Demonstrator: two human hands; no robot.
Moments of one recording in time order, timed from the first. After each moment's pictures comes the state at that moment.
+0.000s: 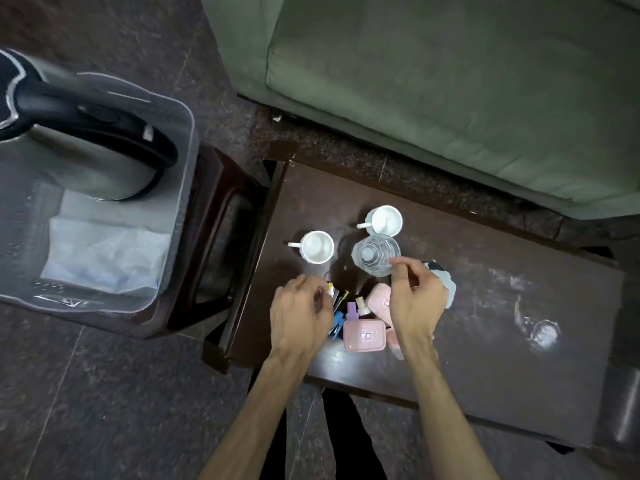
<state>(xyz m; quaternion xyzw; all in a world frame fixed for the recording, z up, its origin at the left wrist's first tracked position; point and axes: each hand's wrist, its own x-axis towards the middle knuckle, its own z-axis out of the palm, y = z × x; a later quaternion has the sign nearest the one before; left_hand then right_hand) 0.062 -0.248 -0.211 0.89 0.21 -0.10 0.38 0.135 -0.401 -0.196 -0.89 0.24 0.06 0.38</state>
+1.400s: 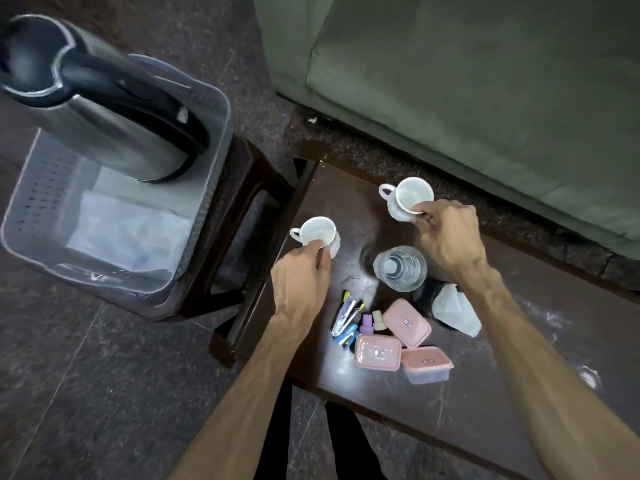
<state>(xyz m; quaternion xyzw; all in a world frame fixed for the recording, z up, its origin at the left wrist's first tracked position) 0.105 -0.225 -0.258 0.91 0.28 0.01 0.29 0.273 -0.417 -0.233 -0.96 -0.17 0.15 0.14</state>
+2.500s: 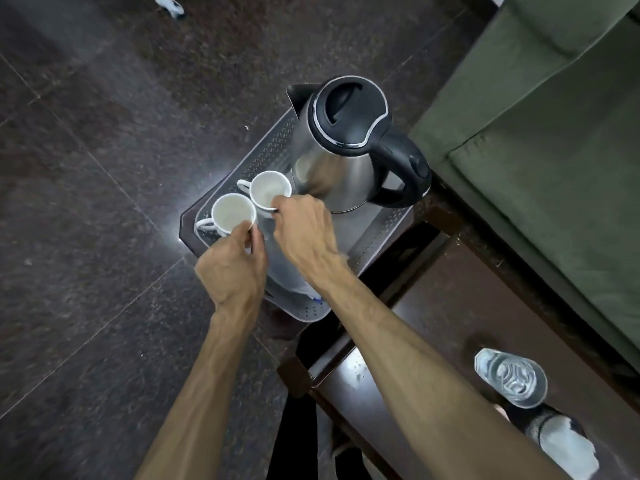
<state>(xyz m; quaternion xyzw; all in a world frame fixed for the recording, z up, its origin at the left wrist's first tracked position) 0.000 0.059 -0.222 0.81 0.55 0.17 0.13 0.121 0.033 -0.202 -0.85 -0.46 0.22 0.13</state>
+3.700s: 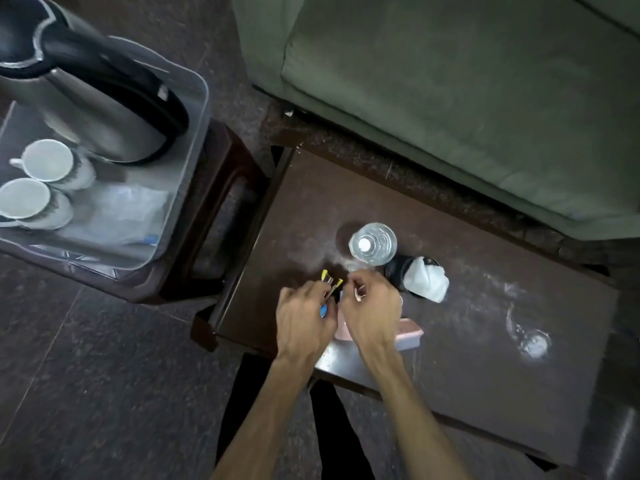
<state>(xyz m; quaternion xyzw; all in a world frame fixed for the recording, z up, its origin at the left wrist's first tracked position) 0.022 -0.295 -0.242 0.91 0.22 -0.02 0.35 0.085 -0.391 -0.216 -0.95 0.05 0.15 0.26</state>
